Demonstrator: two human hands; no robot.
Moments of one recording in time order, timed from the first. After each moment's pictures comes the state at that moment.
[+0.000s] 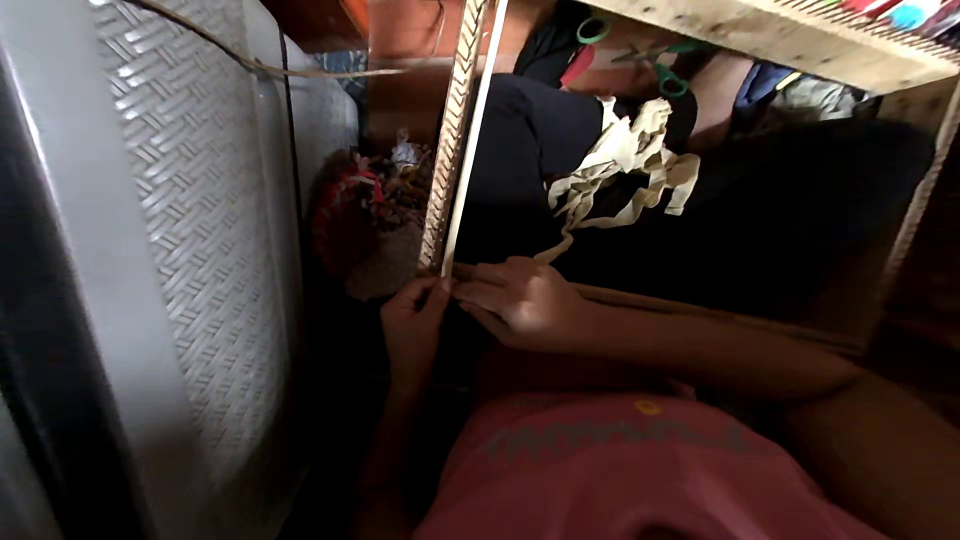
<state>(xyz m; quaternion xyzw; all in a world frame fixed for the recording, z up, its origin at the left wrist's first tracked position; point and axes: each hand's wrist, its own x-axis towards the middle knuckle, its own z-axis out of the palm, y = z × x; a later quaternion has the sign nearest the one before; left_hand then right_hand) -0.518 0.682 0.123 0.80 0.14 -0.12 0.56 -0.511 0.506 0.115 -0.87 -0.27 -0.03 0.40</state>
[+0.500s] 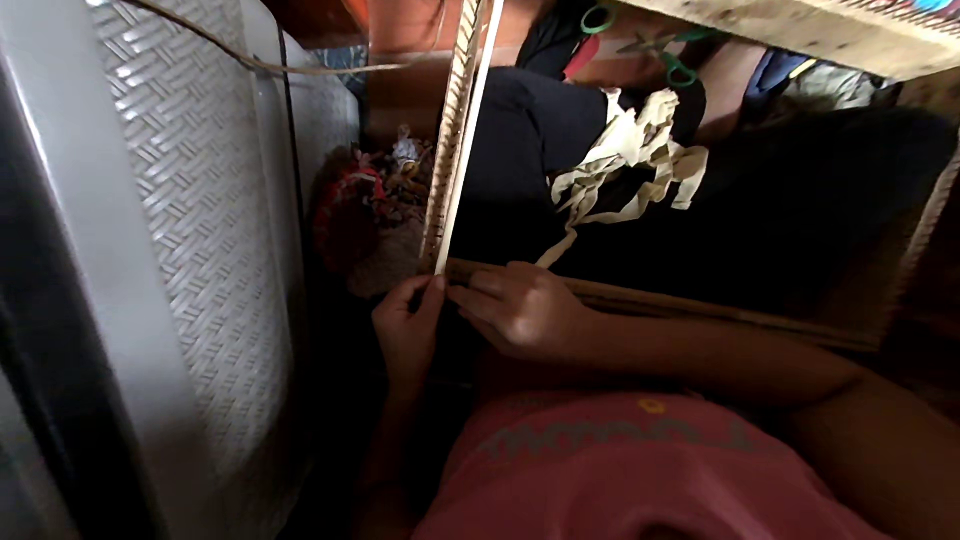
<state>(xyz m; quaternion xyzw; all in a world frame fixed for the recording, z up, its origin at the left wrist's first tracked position) -0.518 0.682 0.136 0.85 0.11 -0.08 0.51 -0.519 0.512 0.122 -0.88 -0.28 -0.05 0.38</state>
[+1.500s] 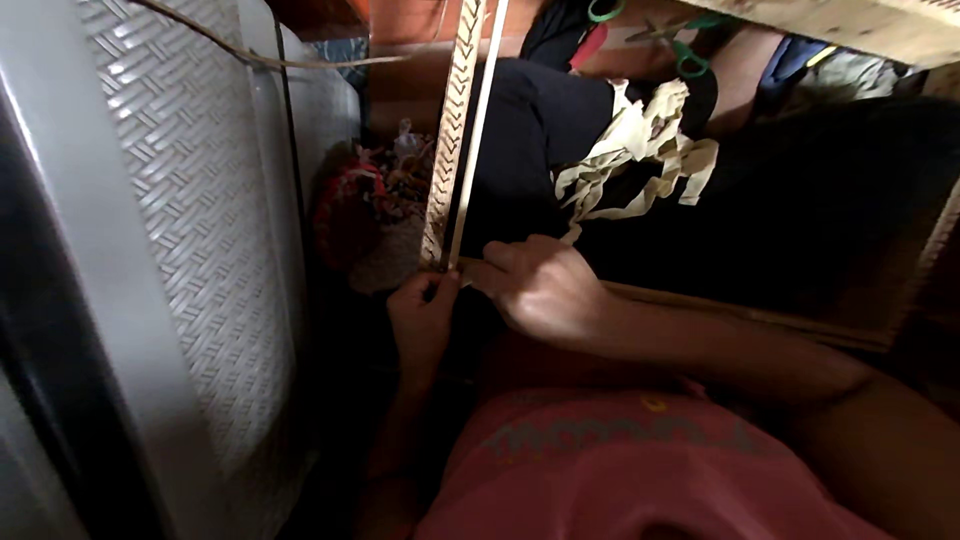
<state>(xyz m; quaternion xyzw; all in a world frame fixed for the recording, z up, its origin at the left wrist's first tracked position) -0.512 0.670 0.133 0.85 0.15 -0.14 0.49 -0.501 0.500 0.137 -0.92 -0.25 -0.03 0.31</state>
